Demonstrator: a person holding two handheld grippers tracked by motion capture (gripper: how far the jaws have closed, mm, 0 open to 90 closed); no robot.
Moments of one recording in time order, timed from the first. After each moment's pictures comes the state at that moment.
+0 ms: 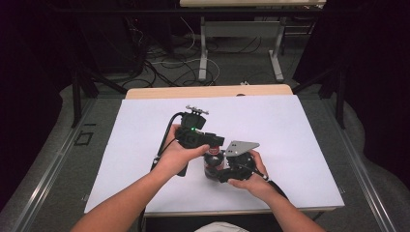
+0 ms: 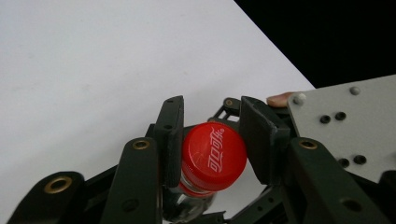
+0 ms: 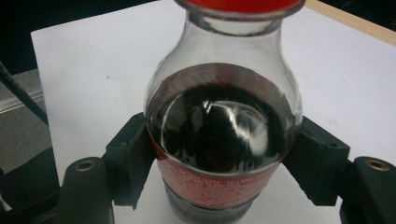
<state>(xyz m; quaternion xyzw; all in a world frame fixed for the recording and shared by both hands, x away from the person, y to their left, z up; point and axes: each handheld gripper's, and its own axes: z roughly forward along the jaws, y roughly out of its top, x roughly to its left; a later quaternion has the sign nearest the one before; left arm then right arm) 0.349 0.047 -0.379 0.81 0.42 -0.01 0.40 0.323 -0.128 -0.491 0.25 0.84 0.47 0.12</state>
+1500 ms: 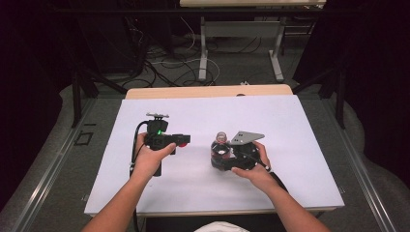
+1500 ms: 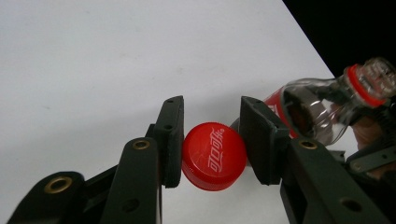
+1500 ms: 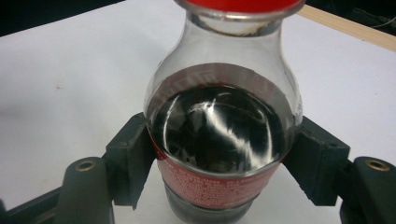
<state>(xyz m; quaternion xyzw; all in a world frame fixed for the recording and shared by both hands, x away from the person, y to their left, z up) 0.376 0.139 -0.442 0.74 0.53 0.00 0.42 0.352 -0.143 -0.495 0.30 0.82 0.46 0.16</state>
